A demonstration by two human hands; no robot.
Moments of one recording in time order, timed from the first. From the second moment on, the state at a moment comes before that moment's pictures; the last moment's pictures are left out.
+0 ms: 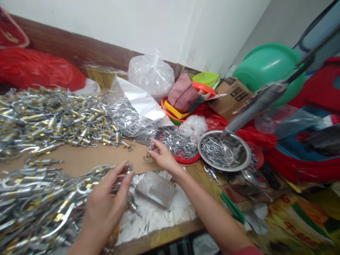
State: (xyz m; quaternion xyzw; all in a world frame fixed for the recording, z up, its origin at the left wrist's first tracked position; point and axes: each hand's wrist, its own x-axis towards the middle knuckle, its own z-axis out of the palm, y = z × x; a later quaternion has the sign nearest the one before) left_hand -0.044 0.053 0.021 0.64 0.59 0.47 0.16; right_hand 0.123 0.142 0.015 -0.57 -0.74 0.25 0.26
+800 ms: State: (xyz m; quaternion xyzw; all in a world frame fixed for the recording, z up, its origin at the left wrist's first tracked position) left_hand -0.012 0.044 -0.013 0.78 0.45 0.42 0.11; right_hand 0.216 0.155 -0.013 -0.67 -0.69 0.08 0.25
